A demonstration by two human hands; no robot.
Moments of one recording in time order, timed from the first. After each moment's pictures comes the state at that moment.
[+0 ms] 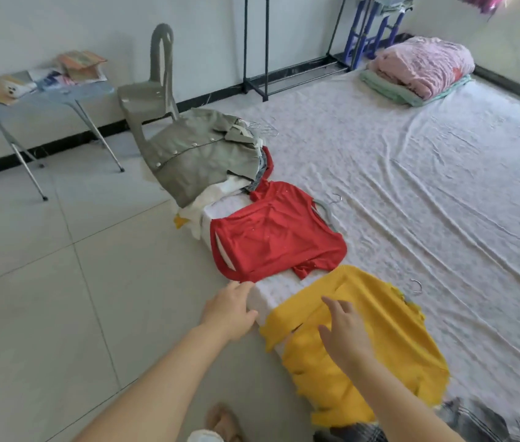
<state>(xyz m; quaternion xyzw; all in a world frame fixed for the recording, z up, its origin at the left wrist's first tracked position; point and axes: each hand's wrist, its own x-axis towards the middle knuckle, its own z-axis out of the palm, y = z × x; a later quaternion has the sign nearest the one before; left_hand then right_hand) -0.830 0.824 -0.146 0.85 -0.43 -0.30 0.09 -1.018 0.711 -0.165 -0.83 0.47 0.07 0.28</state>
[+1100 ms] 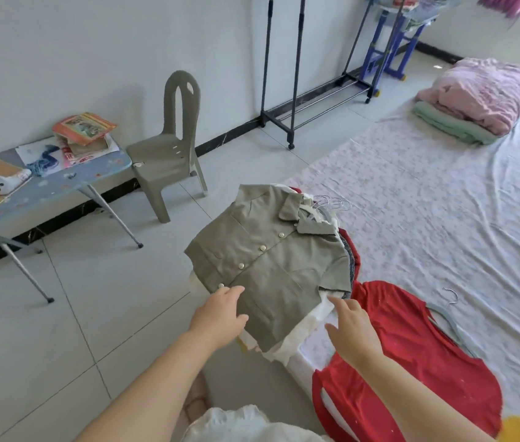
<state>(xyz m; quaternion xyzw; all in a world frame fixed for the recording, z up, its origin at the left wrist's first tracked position) -0.272 0.688 -0.154 0.84 -0.43 -0.32 0.07 -0.484 0.563 -0.185 -0.82 0.50 0.08 0.27</state>
